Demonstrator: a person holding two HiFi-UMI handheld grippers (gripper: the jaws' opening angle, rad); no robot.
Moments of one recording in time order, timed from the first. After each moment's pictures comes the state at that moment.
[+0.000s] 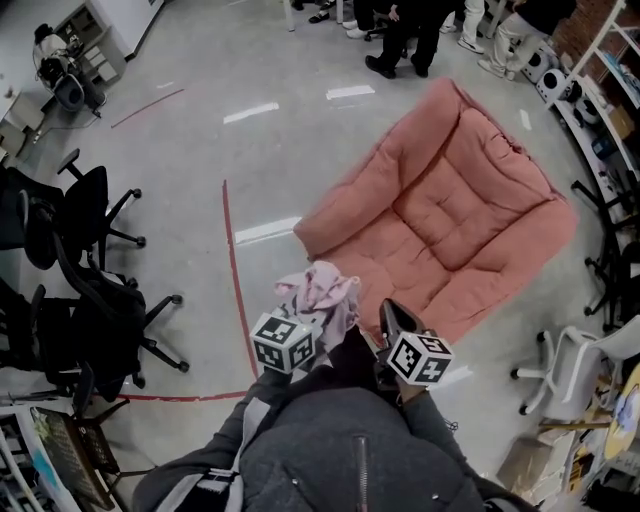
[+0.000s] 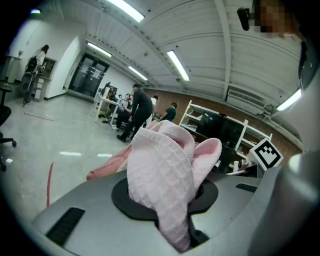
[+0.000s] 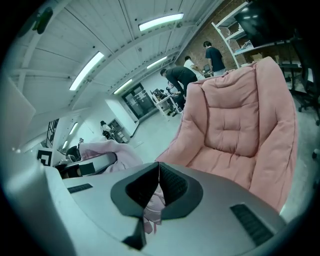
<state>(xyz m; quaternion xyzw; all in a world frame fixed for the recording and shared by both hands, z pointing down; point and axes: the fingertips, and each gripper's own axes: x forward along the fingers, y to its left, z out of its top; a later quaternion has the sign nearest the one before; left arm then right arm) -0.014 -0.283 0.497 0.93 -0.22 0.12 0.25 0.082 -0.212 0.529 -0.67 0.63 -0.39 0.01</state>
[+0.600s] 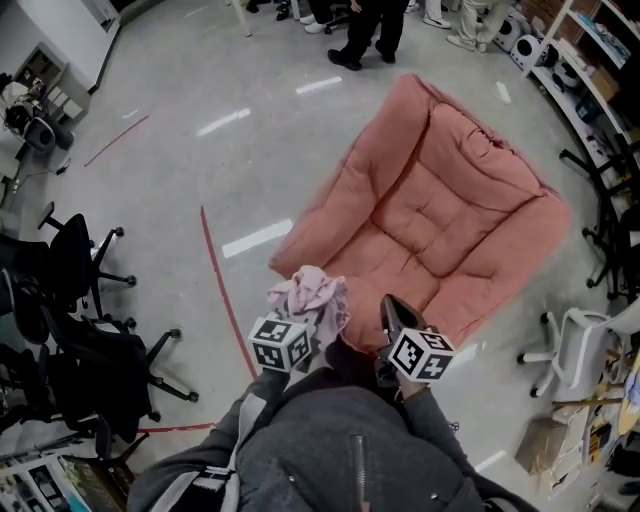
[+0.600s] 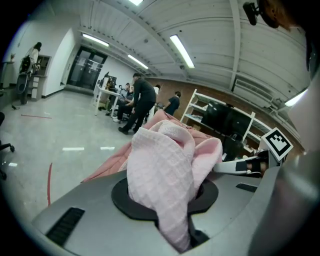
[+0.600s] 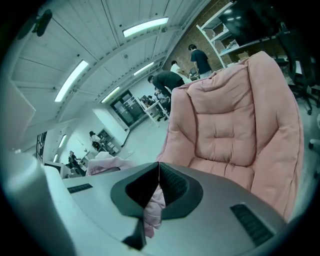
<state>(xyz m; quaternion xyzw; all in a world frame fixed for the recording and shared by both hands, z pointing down) 0.060 -0.367 0.544 0.92 -0.22 0.19 0.26 0.175 -0.275 0.541 -0.71 0.58 -0.40 0.05</state>
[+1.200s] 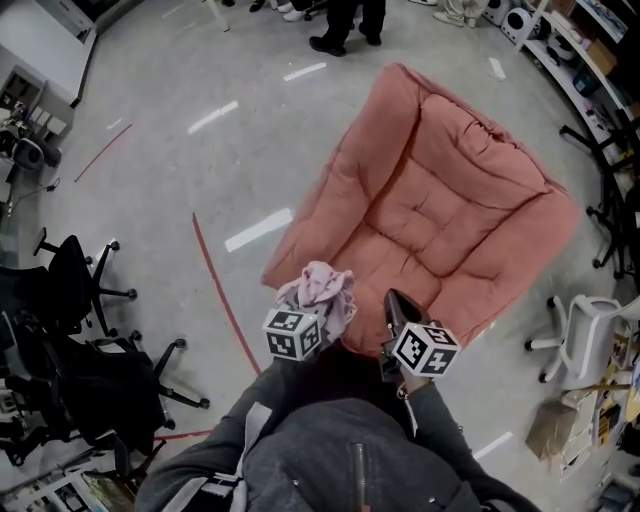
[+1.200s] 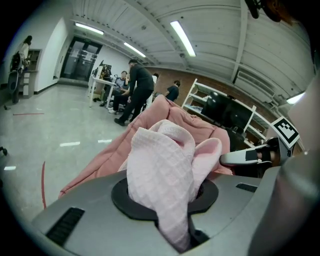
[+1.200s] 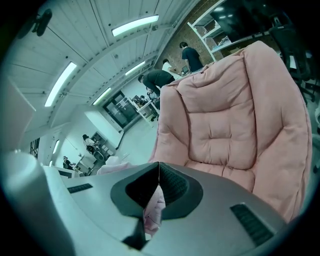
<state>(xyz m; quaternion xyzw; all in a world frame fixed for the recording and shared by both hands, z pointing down) 0.128 -0.403 0.602 0.92 -0.19 0.24 0.27 0.230 -0.307 0.571 -0.72 0.55 -0.43 0.06</state>
